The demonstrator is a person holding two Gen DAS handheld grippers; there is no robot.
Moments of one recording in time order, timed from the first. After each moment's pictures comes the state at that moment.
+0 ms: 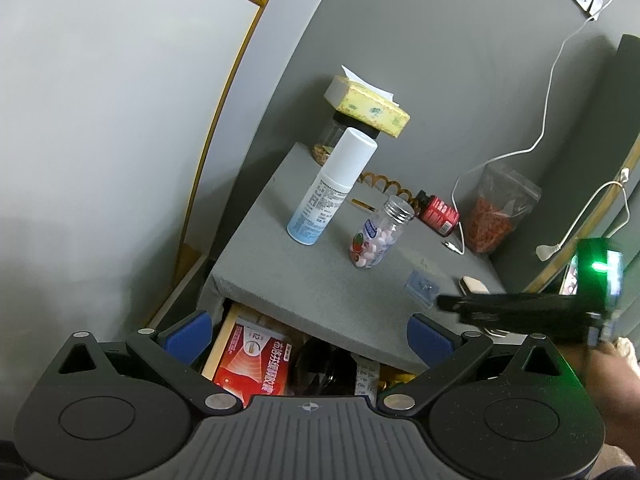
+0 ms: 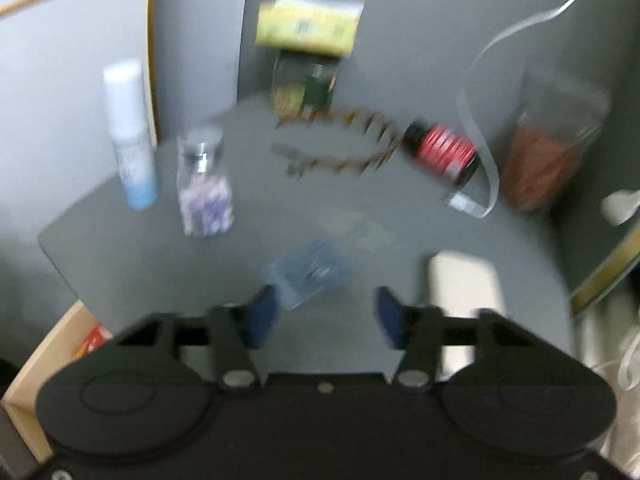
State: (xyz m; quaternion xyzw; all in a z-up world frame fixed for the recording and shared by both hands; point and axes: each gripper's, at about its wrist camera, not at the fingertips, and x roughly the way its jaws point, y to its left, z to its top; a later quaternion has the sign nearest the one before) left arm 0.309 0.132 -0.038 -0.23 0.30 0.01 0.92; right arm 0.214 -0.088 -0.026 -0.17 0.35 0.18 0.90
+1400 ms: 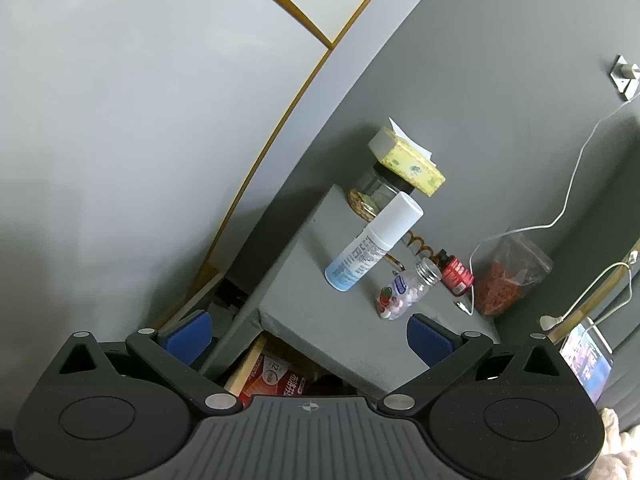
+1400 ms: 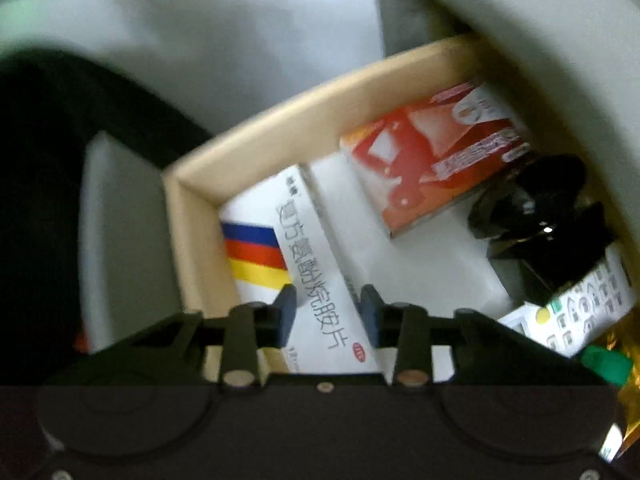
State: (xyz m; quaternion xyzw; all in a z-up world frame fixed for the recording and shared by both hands) left arm 0.291 0.170 -0.032 -0.31 0.26 0.06 0.91; right arm 0.164 -0.009 -0.139 -0.26 0.54 0.51 0.62
